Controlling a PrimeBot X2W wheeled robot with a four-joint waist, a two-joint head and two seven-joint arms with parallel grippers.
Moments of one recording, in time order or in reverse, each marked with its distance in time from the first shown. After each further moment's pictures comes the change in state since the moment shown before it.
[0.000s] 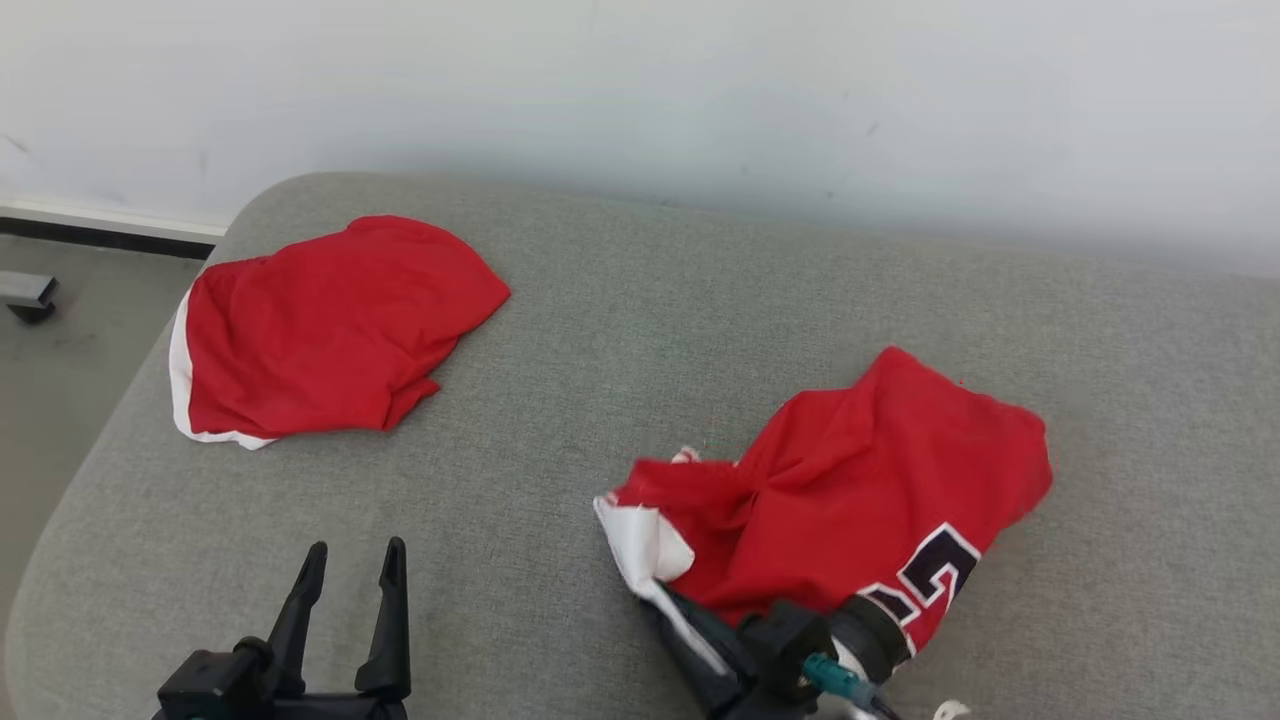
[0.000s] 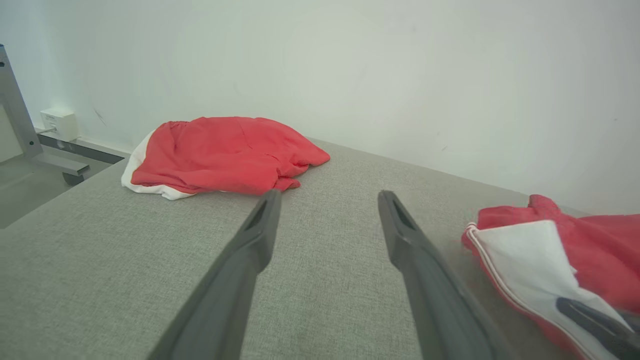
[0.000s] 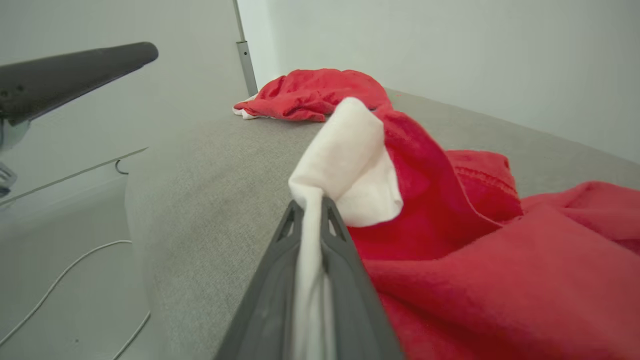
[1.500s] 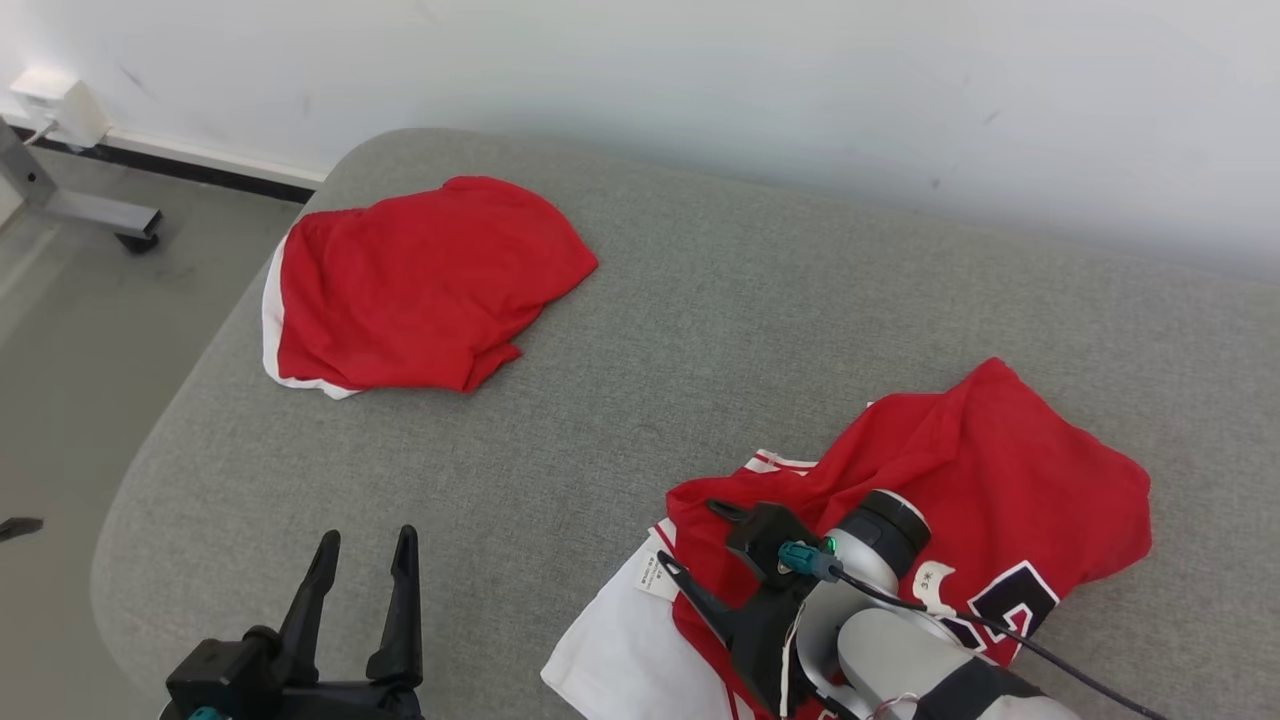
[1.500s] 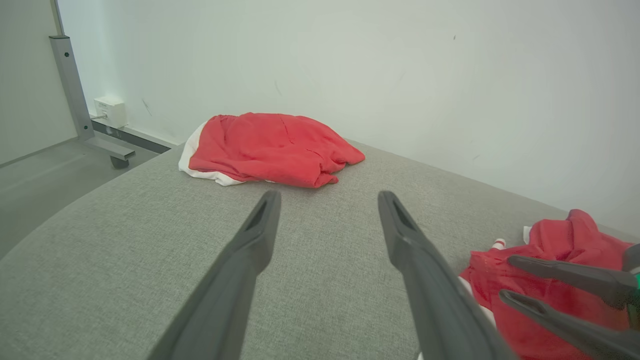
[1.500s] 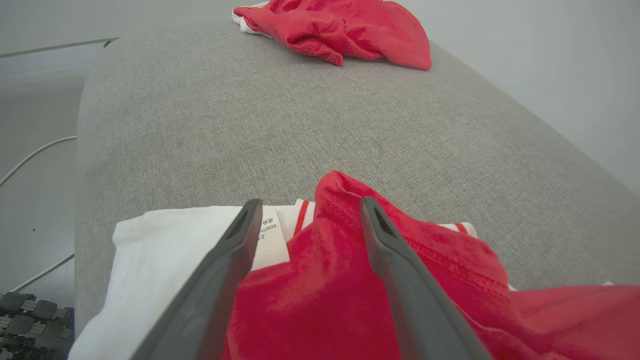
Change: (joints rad) left arm -0.015 0.000 -0.028 -0.003 -0.034 0.012 0.000; right arm -0.284 -0.065 0.221 0.245 0.094 0.000 0.118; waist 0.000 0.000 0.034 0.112
